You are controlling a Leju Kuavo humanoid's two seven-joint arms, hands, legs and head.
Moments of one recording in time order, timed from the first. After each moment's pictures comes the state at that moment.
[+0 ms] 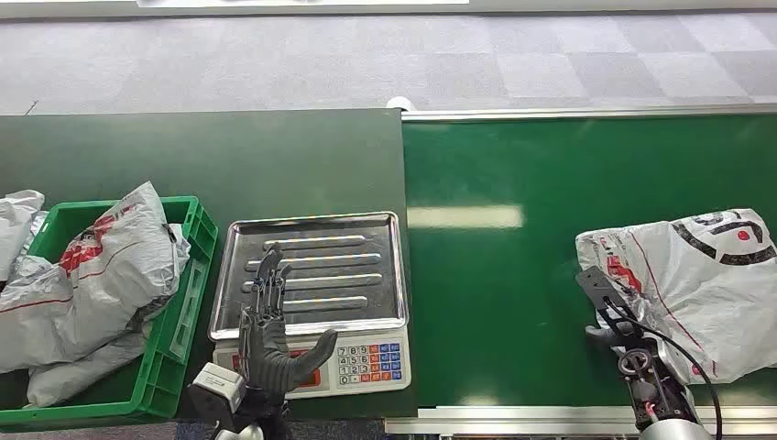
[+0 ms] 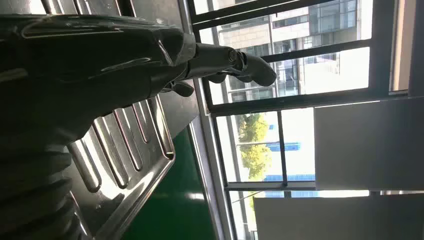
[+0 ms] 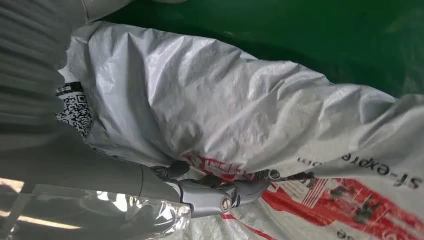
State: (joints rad) left arm 0.04 -0.20 -0.33 -1.48 -0.08 0.18 -0.65; right arm -0.48 -0.24 -0.16 -0.47 0.96 -0.07 0.18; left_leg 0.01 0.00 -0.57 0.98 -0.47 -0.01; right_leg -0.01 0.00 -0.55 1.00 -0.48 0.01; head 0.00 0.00
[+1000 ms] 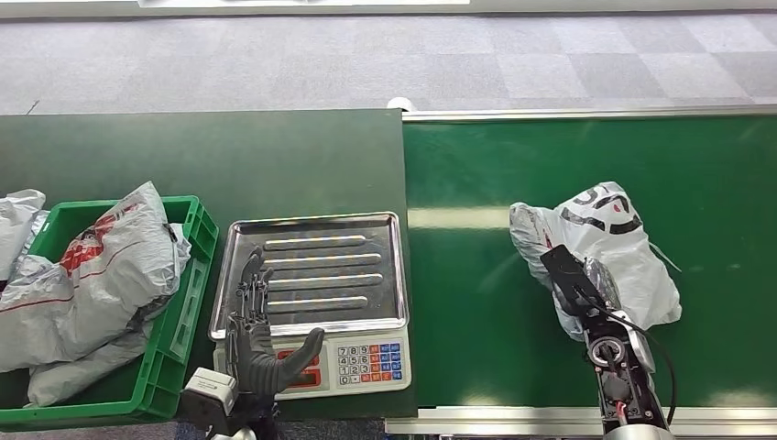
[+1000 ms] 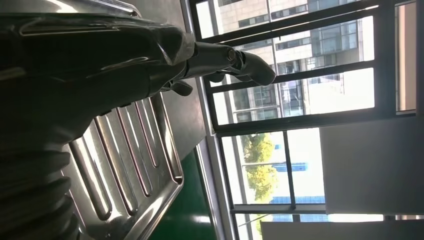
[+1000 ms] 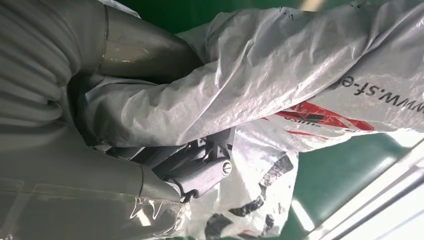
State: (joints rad) left arm 0.07 -0.19 -0.29 -1.50 -0.10 0.23 -0.66; right arm -0.38 -0.09 -0.09 -0.83 0.80 -0.02 -0.19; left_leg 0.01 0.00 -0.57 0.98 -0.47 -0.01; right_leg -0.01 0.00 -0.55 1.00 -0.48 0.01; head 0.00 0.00
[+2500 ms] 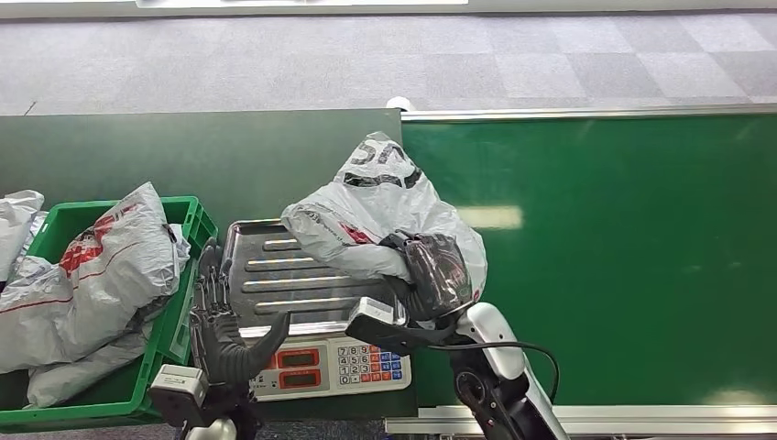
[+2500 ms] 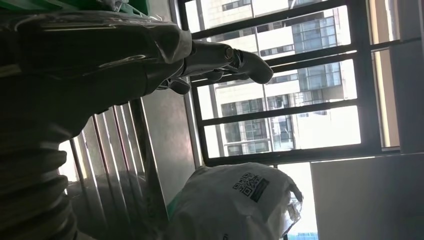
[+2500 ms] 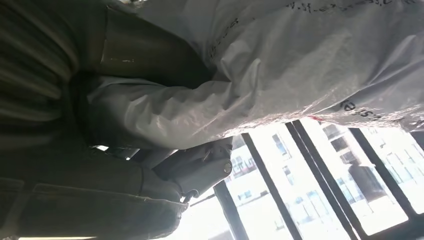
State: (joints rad) left arm 0.06 -0.18 -0.21 -1.54 -0.08 0.29 -0.68; right arm -0.30 0.05 0.61 -1.31 1.06 -0.19 -0.16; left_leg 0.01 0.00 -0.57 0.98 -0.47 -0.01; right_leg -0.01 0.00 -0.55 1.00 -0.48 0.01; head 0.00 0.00
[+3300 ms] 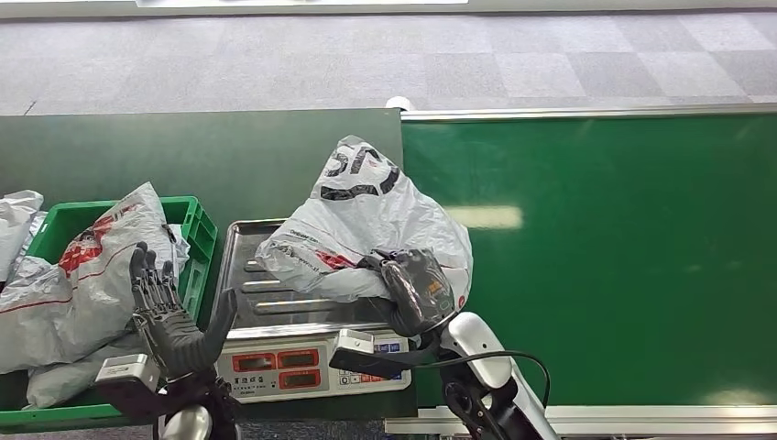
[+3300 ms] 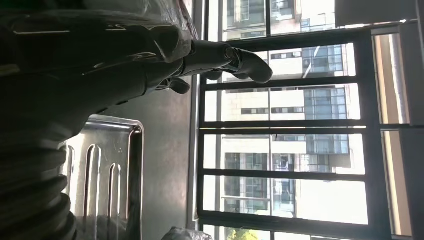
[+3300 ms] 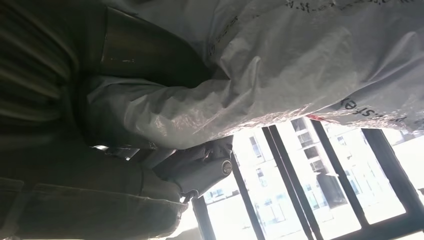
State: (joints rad) left arm 0.05 -0.20 -0.08 -1.58 0.06 0.40 -0.69; right arm -0.29 0.04 0.67 -1.26 1.10 -0.19 -0.23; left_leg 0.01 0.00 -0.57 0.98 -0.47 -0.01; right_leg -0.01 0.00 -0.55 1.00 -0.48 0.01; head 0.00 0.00
